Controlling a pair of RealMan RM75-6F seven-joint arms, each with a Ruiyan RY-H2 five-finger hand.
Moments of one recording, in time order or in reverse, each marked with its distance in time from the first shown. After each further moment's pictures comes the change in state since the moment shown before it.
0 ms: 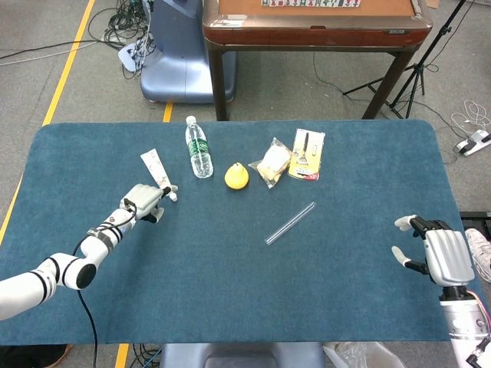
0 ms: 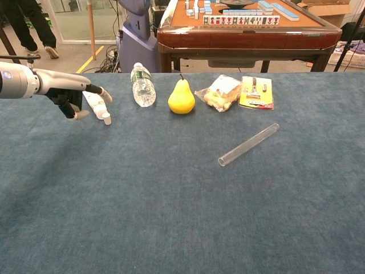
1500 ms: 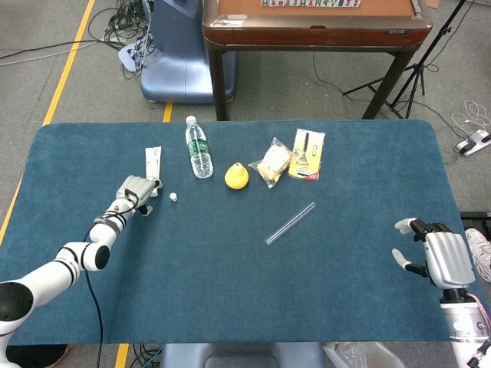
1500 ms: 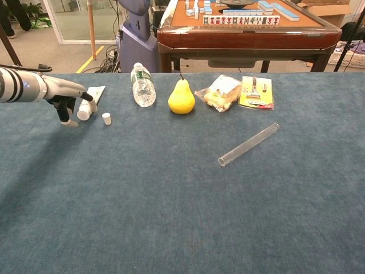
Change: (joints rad) left arm -0.069 -0.182 0.045 0.363 -0.241 -0.152 0.235; right arm -0.010 0.009 -0.005 -0.025 0.002 -0.004 -0.014
